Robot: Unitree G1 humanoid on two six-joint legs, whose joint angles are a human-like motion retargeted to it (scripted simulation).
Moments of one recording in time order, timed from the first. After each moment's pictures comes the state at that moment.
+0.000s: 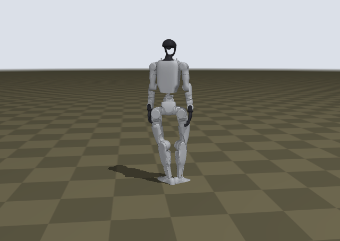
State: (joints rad) left arm -0.01 0.08 0.19 1.56 0.30 0.19 -0.22; right arm -0.01 -0.15 -0.10 1.55 -0.40 0.22 0.22; waist -0.31 0.06 -0.08; left_leg -0.01 -0.04 0.86 -0.03 -0.21 0.11; right_leg -0.09 -0.15 -0.91 0.09 0.05 0.02
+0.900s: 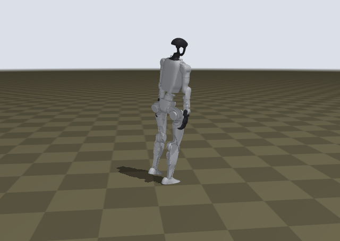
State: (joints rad) left arm -0.06 0.00 0.07 1.47 0.28 0.15 -0.18; right arm -0.07 -0.18 -0.06 1.48 -0.47 0.18 0.19; waist -0.17 0.04 -0.10; left_leg -0.33 -0.08 0.26 0.59 -0.10 0.07; right_leg -0.14 -0.15 -0.32 0.06 0.07 -0.01
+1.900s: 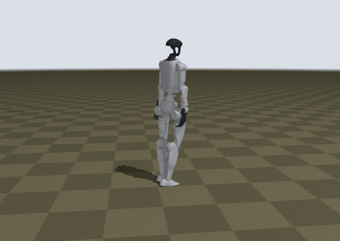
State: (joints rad) left arm 0.02 0.06 0.15 1.52 0.38 0.18 -0.25; right arm -0.06 -0.09 -0.01 1.46 -0.43 0.19 0.24; waist -0.18 0.07 -0.14; left_leg -0.09 -0.09 0.30 0.02 -0.02 0.14; right_leg -0.04 -0.03 -0.30 0.05 0.01 -0.01
